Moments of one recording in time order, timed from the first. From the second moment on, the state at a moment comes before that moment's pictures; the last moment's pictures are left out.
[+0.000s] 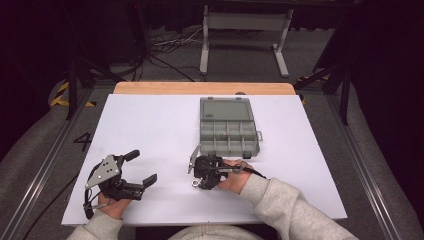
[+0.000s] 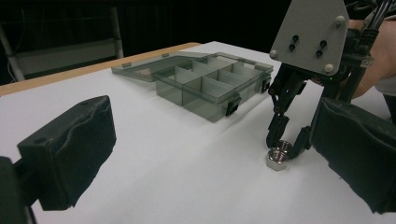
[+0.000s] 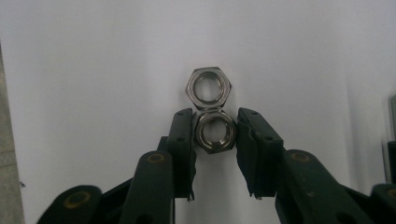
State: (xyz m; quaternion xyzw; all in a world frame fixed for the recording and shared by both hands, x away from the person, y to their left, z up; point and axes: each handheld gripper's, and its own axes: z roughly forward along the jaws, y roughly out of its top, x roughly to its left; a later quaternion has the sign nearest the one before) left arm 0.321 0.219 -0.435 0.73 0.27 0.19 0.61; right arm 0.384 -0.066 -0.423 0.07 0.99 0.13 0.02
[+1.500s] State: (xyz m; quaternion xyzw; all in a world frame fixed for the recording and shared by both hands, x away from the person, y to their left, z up) left arm 0.322 0.220 -0.435 0.73 0.27 0.19 0.61; right arm 0.431 -0.097 -0.306 0.12 0.96 0.22 0.11
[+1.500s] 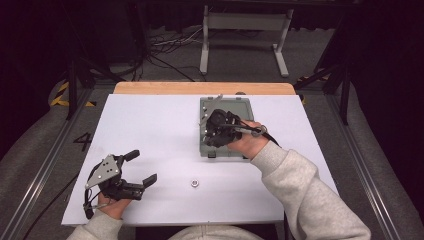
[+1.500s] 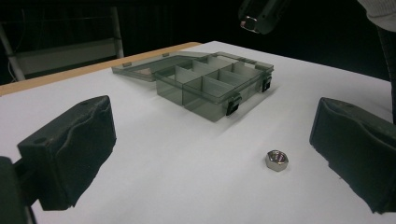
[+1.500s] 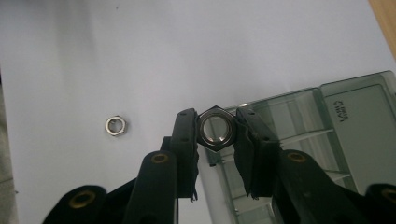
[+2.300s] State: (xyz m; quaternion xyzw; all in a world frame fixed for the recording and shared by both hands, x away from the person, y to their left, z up) left arm 0.322 0.220 -0.436 0.72 0.27 0.19 0.61; right arm 0.515 -0.133 -0.312 0.25 0.92 0.25 0.15
